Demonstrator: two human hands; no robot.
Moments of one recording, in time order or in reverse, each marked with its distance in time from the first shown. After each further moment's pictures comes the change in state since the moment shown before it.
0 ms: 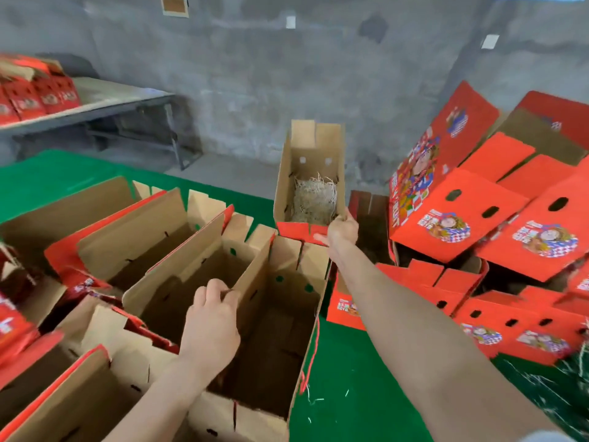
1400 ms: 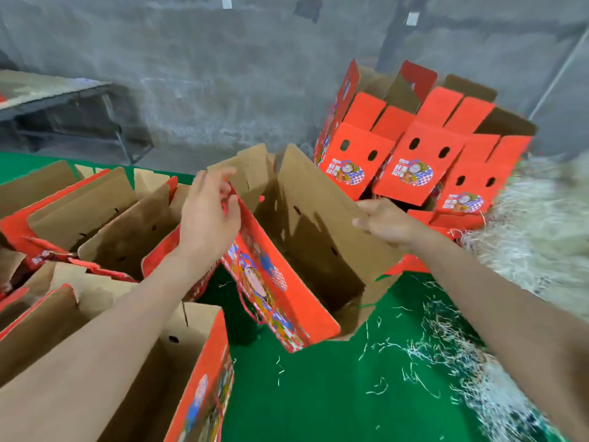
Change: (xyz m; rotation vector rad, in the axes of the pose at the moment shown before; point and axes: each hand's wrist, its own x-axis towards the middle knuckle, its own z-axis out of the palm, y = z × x) left_hand -0.038 0.132 -0.107 -0.518 0.384 0.283; right_hand -0.162 -0.066 -0.269 -0.869 -0.382 -0.300
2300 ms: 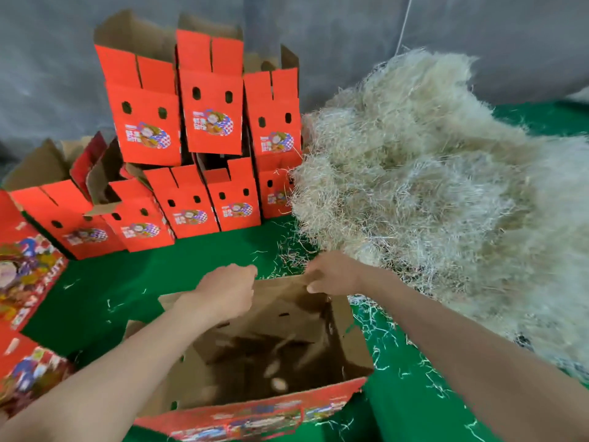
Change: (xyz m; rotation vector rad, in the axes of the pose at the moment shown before) left_hand -0.208 0.269 0.190 0.469 -1.163 0.237; right_hand -0.225 0.275 -0.110 -0.528 -0.269 -0.050
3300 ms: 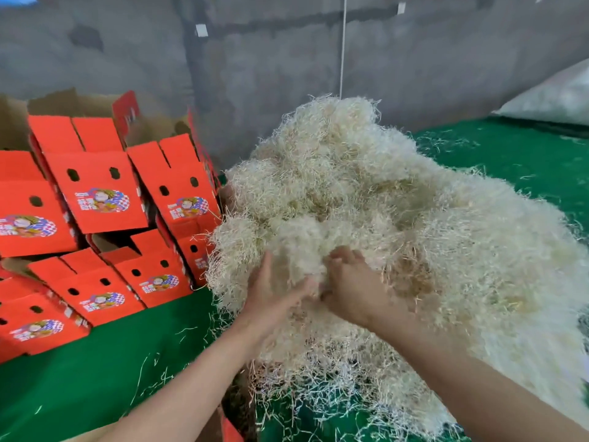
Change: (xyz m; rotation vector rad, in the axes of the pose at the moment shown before) left_hand 0.115 0.226 -0.057 -1.326 0.022 0.042; right_hand -0.072 0.184 -0.063 -0.004 0.643 0.370
